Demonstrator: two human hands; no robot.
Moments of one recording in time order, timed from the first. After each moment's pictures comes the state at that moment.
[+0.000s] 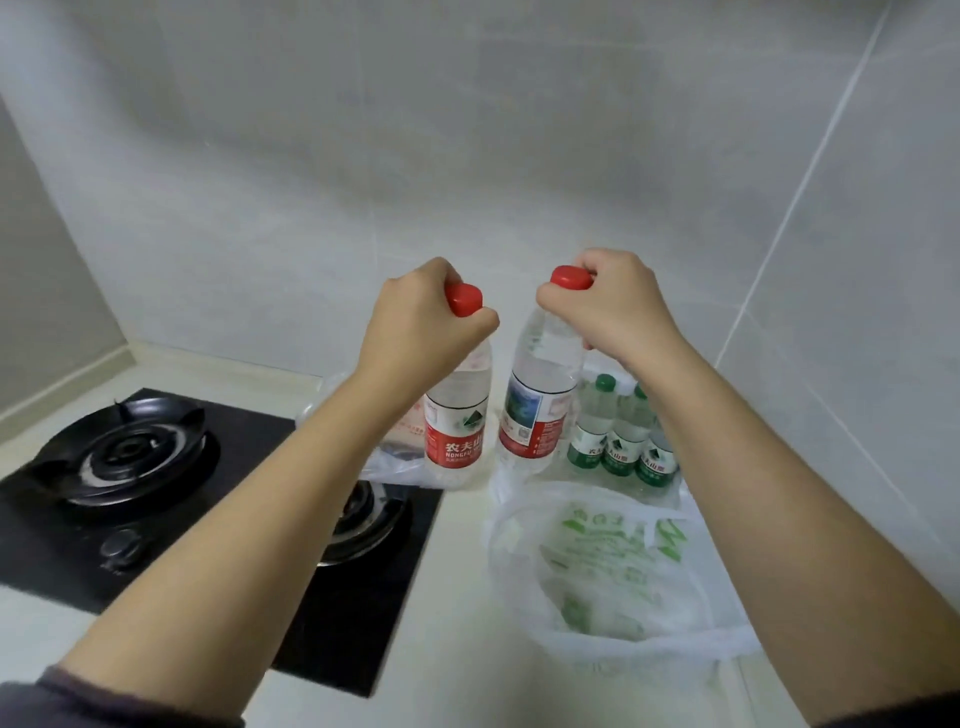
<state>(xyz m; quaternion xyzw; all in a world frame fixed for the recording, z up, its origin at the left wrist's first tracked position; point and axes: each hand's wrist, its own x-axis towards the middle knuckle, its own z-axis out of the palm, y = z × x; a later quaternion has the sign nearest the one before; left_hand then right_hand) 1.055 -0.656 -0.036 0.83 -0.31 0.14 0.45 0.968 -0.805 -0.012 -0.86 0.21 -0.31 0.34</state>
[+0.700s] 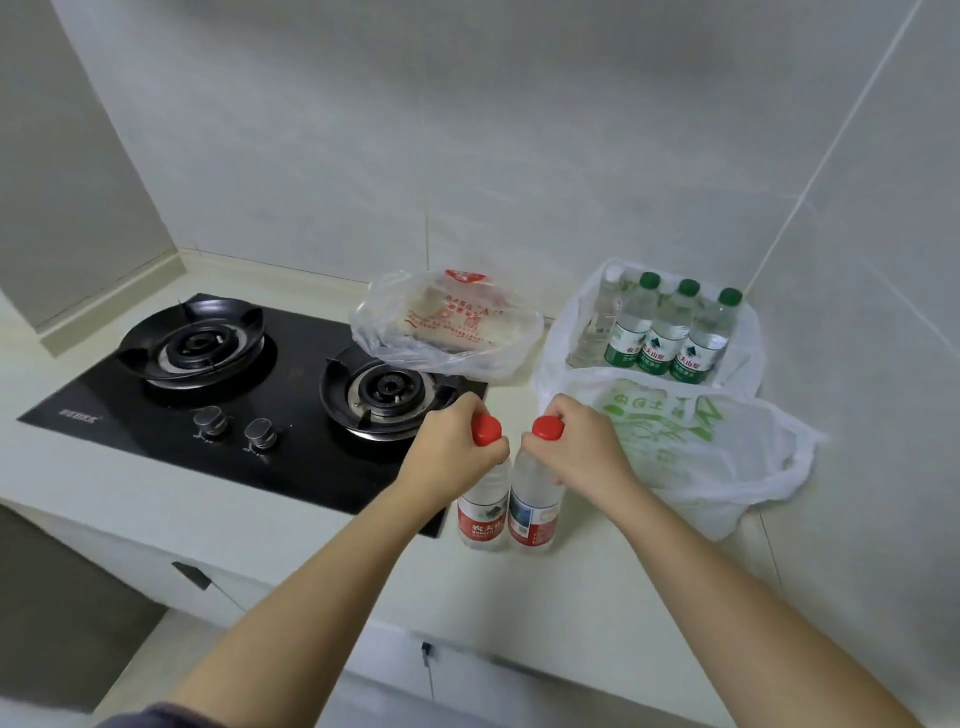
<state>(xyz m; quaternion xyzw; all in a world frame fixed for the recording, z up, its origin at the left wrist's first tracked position) 0.981 -0.554 -0.224 0.86 -0.30 -0.10 0.40 0.898 -0.691 -0.221 -0.88 0.29 -0.13 0.36</state>
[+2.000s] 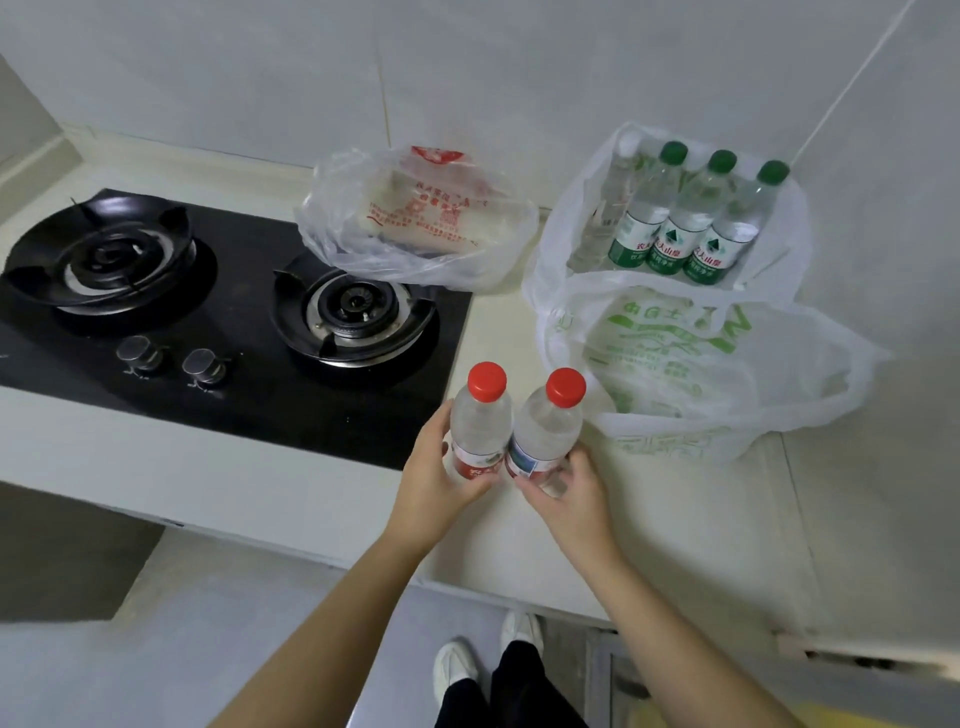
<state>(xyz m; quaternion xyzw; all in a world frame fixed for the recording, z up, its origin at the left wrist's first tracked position) 0.962 -0.539 -0.365 0.77 -0.25 -0.21 0.55 0.850 -0.677 -0.402 -0.75 0.37 -0.19 0.52</state>
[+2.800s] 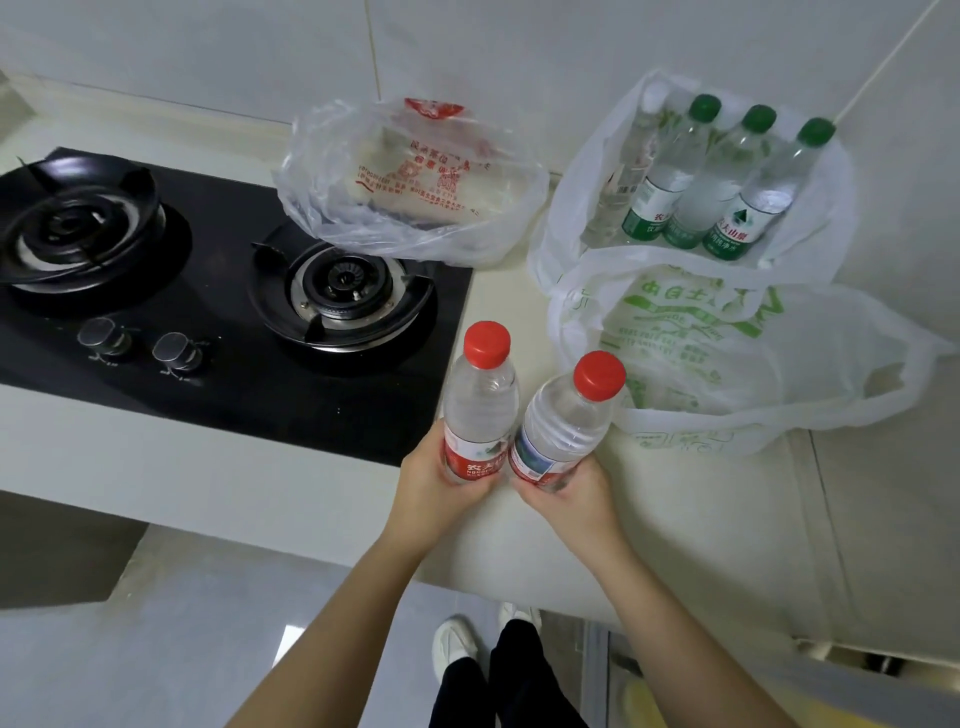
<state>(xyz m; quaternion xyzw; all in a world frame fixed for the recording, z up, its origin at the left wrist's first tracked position) 0.969 -0.542 -0.380 0.78 -0.19 -0.24 0.55 0.864 -0.684 -0.419 -0.73 0.36 -0.16 0.56</state>
